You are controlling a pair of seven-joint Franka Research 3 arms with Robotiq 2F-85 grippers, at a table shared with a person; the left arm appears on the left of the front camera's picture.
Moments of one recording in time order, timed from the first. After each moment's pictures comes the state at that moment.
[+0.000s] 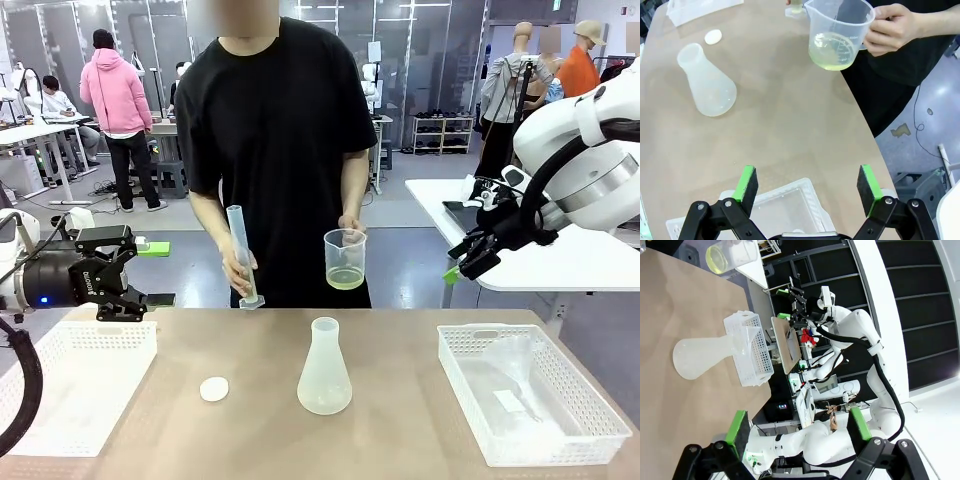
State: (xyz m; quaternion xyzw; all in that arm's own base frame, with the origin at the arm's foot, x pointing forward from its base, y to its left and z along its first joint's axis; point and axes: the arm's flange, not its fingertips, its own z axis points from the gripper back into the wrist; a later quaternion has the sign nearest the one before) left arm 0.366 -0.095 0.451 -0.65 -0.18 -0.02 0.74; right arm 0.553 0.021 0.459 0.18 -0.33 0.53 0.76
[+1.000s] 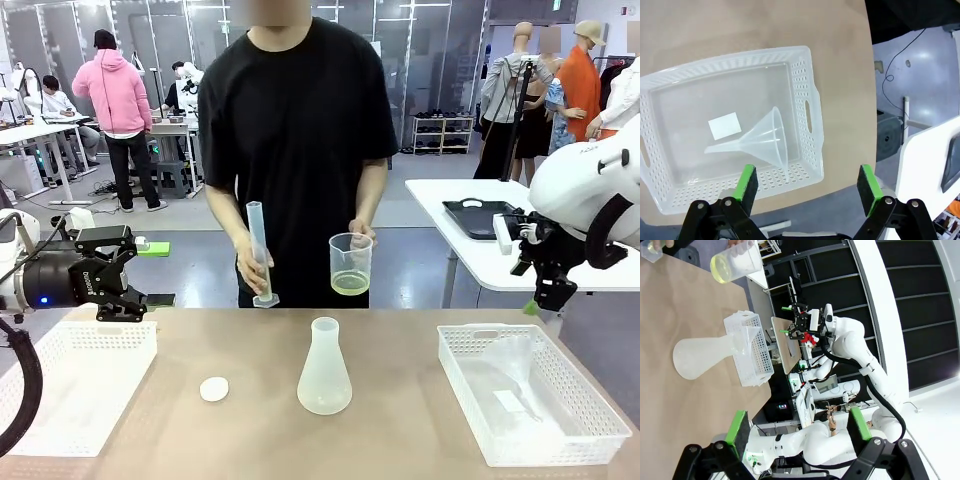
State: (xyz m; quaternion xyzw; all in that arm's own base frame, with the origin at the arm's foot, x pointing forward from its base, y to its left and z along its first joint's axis) left arm 0.366 -0.094 0.451 -0.65 -0.18 -0.02 0.74; right arm 0.506 -0.035 0.457 -0.05 -0.20 0.66 0.72
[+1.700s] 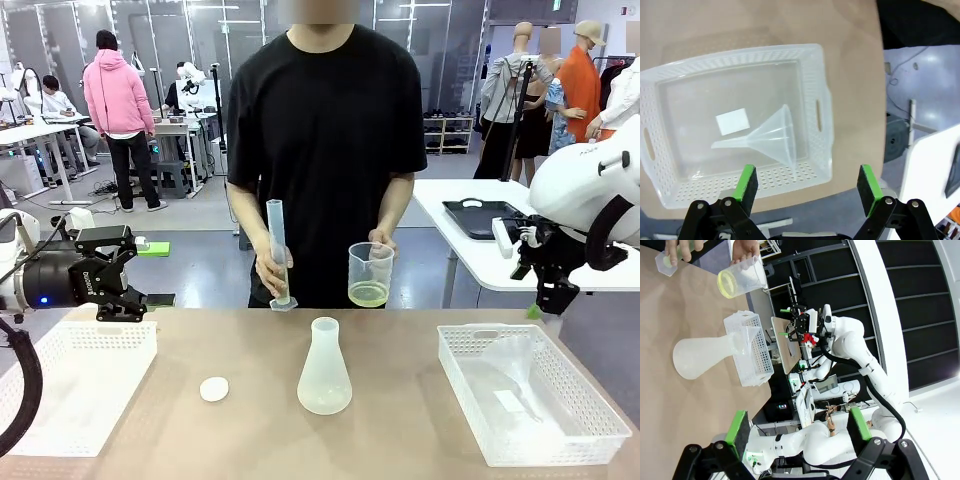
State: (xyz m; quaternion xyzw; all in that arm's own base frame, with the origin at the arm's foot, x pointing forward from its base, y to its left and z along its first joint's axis) left arm 0.366 -0.094 0.451 -0.65 -0.18 -0.02 0.74; right arm 0.503 -0.035 0.453 -0.04 -0.17 0.67 0.72
